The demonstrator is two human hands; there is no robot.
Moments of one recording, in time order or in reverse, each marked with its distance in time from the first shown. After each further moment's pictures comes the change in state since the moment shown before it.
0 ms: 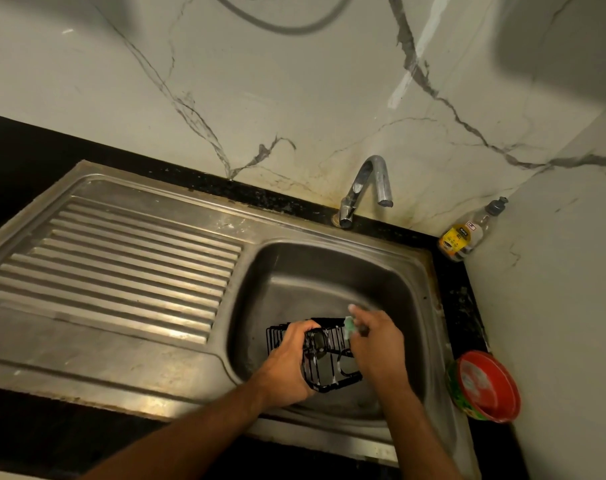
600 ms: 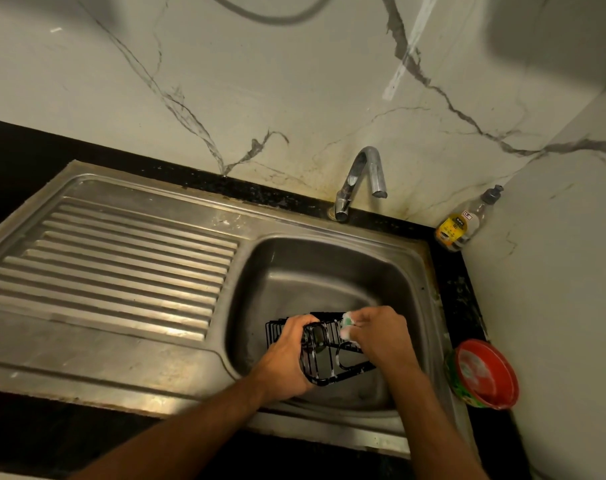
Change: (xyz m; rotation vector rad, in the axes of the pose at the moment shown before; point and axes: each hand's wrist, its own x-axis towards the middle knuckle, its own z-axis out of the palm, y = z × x) left_hand -0.001 0.004 -0.001 0.030 0.012 0.047; right_hand 0.012 0.004 -0.012 0.035 -0.176 0.152
